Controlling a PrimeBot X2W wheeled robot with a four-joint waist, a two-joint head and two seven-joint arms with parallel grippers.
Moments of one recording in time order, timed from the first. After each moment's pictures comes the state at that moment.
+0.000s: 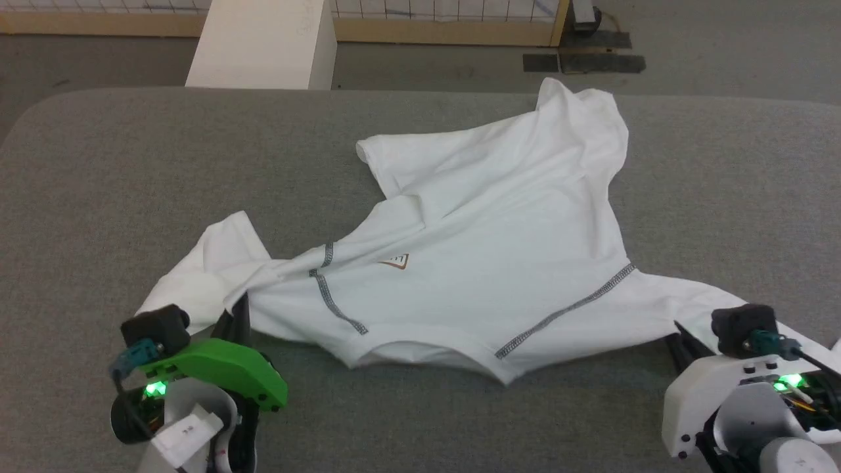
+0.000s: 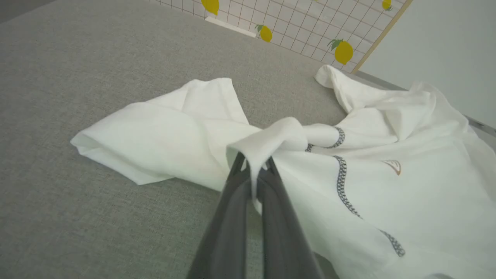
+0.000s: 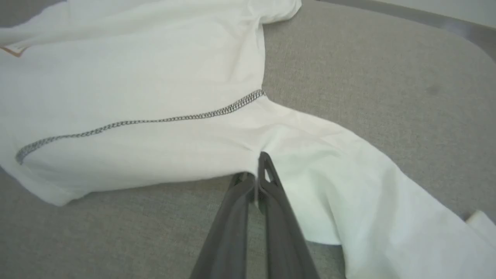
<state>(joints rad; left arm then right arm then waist) -0.11 0.12 -0.06 0.14 -0.43 0.11 0.07 0.00 -0.08 -0.05 -0.03 0.03 0.13 0.41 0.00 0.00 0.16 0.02</state>
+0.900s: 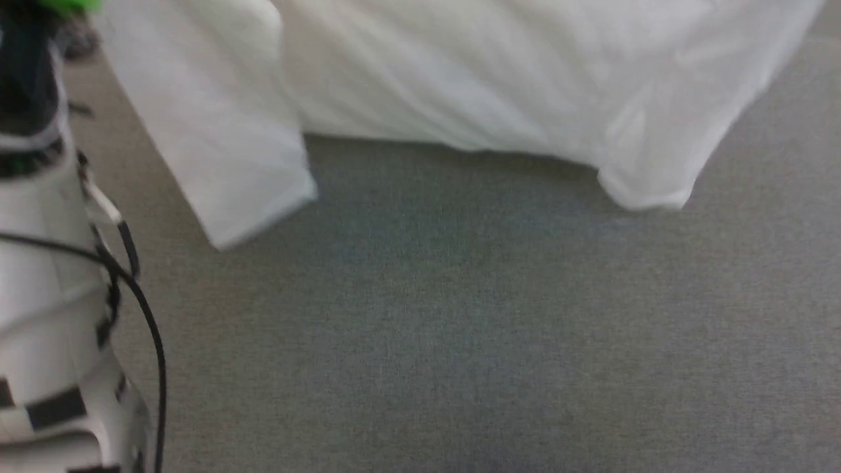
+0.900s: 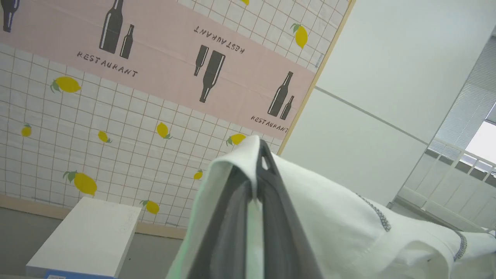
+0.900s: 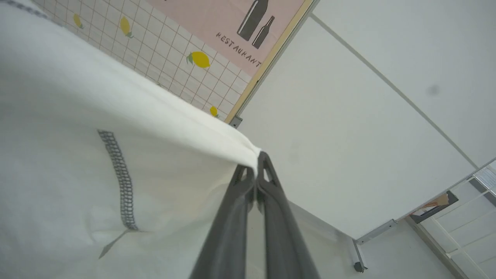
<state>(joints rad) -0.94 0.24 0.03 -0.10 -0.70 0.10 0.39 -0.98 -0.59 0.19 -0.09 0.18 0.13 0.66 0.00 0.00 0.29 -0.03</state>
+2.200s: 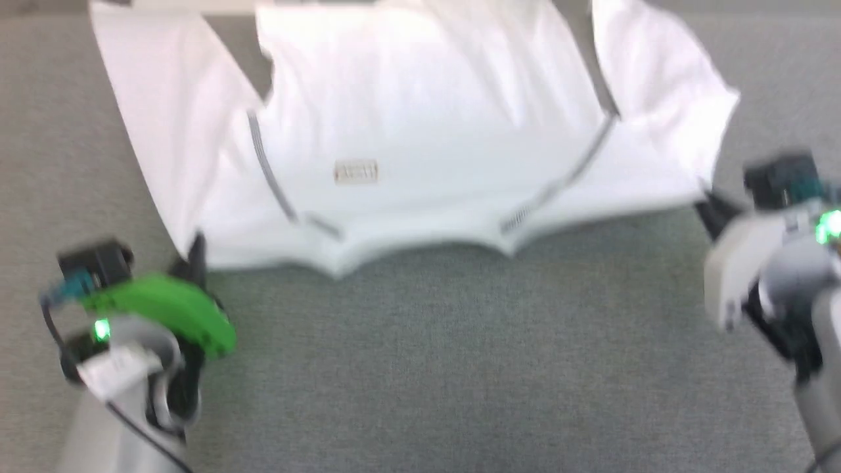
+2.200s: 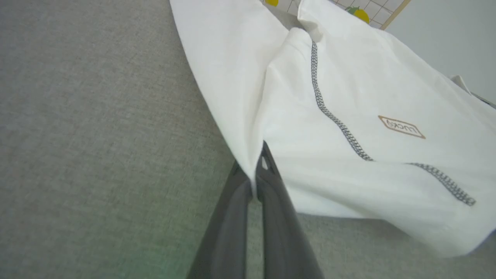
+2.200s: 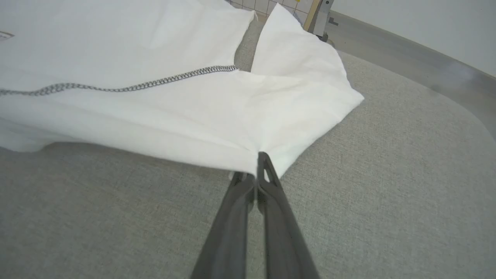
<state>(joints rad) -0.30 0.24 -0.01 0.24 -0.56 0.03 0.14 -0.41 -0.39 0.14 0.14 0.25 0.13 0.42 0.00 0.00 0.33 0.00</state>
